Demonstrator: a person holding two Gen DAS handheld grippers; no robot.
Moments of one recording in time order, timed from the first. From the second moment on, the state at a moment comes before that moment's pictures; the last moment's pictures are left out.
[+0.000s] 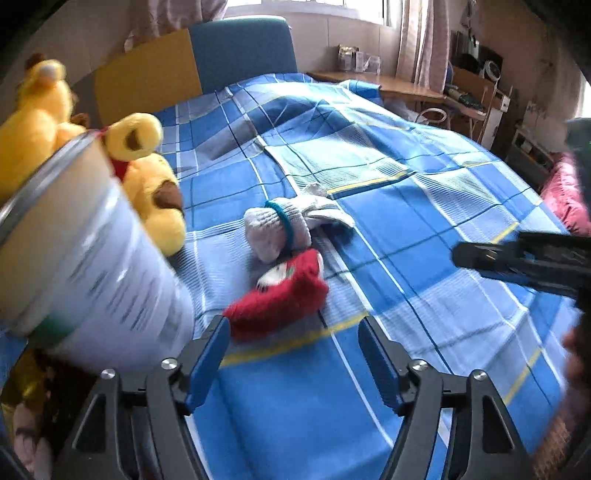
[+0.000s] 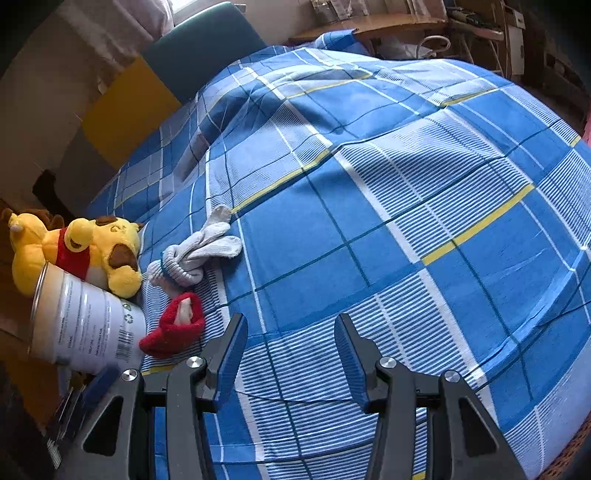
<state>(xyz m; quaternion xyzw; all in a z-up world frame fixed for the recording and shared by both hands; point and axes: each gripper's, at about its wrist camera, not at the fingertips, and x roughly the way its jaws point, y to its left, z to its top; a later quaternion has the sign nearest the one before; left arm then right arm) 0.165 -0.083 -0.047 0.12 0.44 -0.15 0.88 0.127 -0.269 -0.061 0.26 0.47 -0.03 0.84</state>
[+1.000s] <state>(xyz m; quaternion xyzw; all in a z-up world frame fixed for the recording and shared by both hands) 0.049 -0.068 -0.087 0.09 0.44 -0.16 0.88 0.130 -0.257 -0.072 0.27 0.50 0.01 0.83</state>
